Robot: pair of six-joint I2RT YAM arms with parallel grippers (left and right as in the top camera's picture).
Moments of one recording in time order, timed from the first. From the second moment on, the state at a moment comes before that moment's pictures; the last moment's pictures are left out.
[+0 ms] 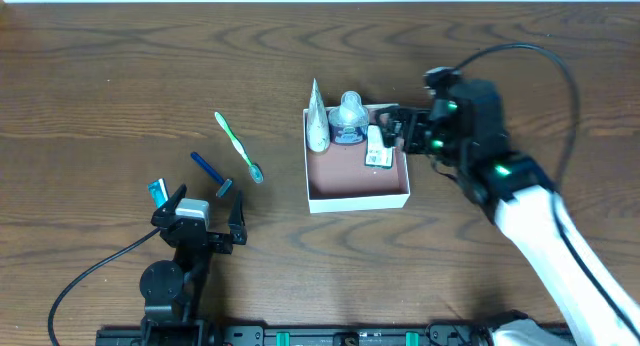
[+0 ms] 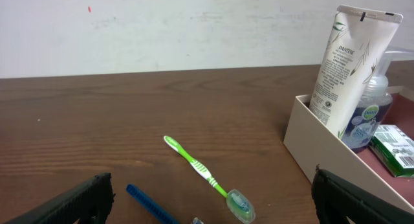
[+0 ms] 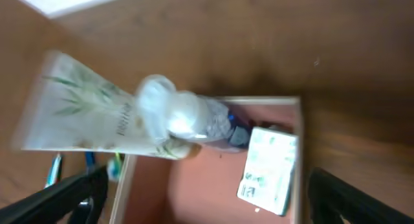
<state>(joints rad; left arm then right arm) -0.01 0.04 0.02 -0.10 0.15 -0.01 0.31 1.30 0.98 -0.33 -0.22 0.45</state>
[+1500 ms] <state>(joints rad) -0.01 0.30 0.53 -0.58 0.30 -0.21 -0.19 1.13 1.00 -0.85 0.30 0.57</state>
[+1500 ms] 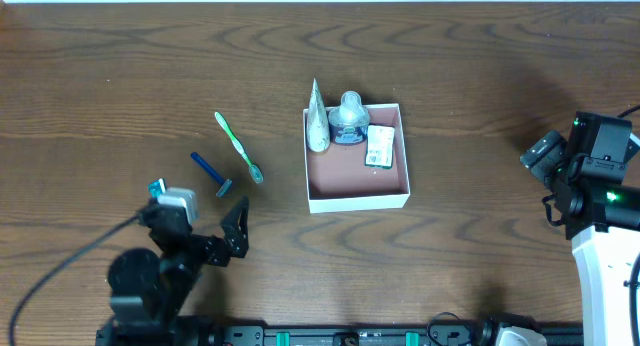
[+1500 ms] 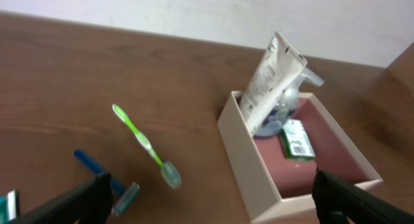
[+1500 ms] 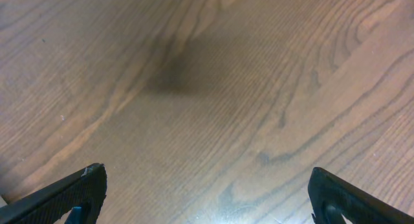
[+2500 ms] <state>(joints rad) -0.01 1.35 1.00 -0.88 0.15 -0.50 -0.19 1.13 1.00 -0.85 0.30 0.57</state>
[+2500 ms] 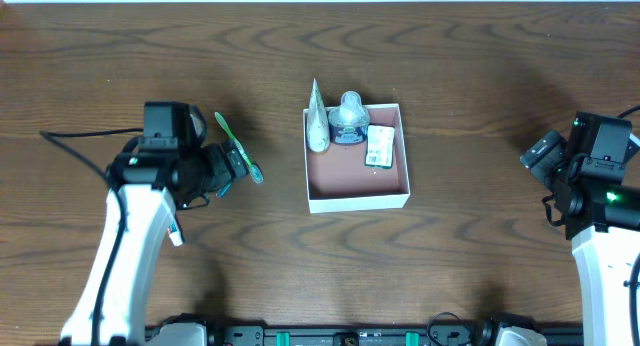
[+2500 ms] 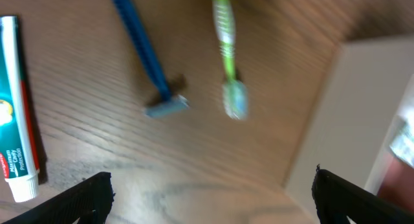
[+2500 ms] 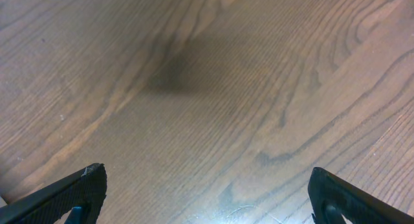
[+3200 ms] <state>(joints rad) 0.01 1.68 1.00 -0.73 0.02 -0.72 -0.19 1.13 1.00 -0.85 0.30 0.57</state>
